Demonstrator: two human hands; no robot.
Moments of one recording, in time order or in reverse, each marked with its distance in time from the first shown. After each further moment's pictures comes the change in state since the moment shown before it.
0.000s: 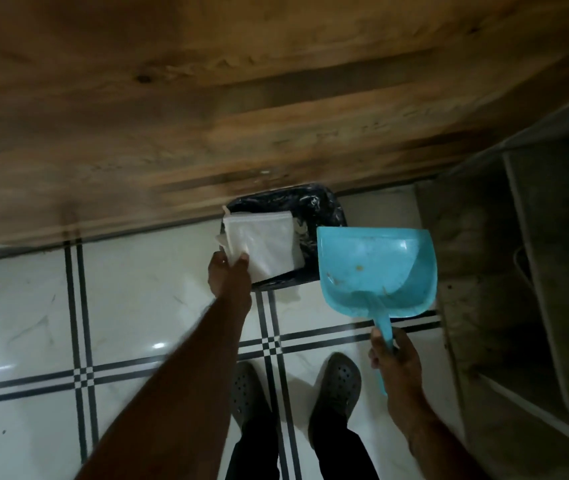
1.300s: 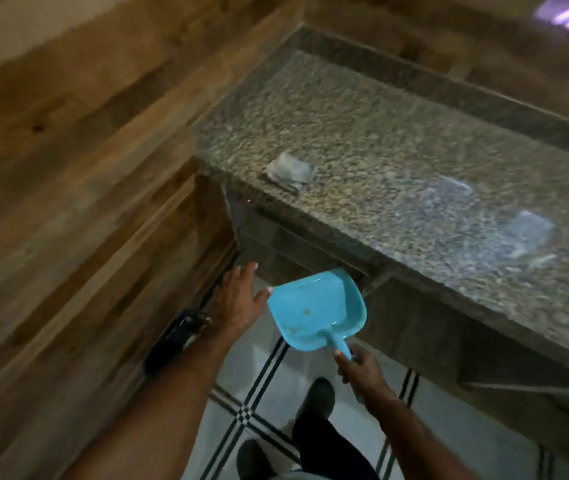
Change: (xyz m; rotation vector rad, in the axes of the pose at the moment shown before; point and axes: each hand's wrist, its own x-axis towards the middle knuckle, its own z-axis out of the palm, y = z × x) left_hand -0.505 0.213 -0.038 1.194 -0.876 1.426; right_hand -0.368 -0.093 -0.219 0.301 0.366 0.071
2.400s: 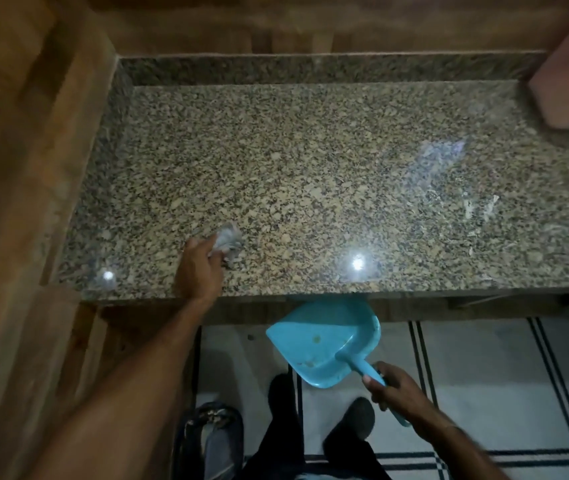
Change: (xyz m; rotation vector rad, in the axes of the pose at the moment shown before) left_hand 0.303 0.100 -0.010 0.008 0.047 0.305; right_hand 0.038 -0.050 -0.026 0.204 0.124 0.135
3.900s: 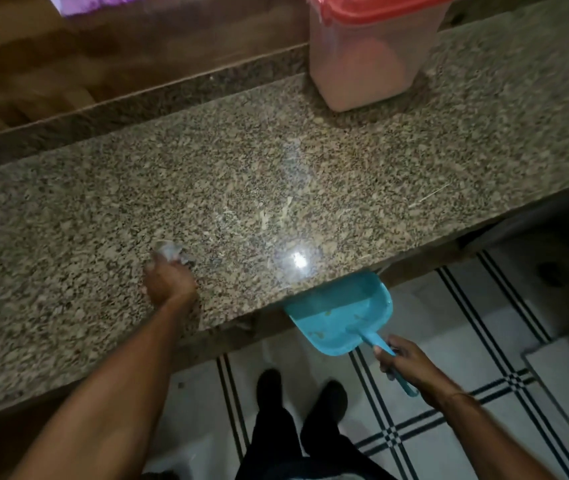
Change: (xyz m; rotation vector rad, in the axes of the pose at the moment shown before) left_hand -0.061 0.316 0.211 0.185 -0.032 -0.208; right_hand -0.032 0.158 -0.322 0.317 0.272 0.034
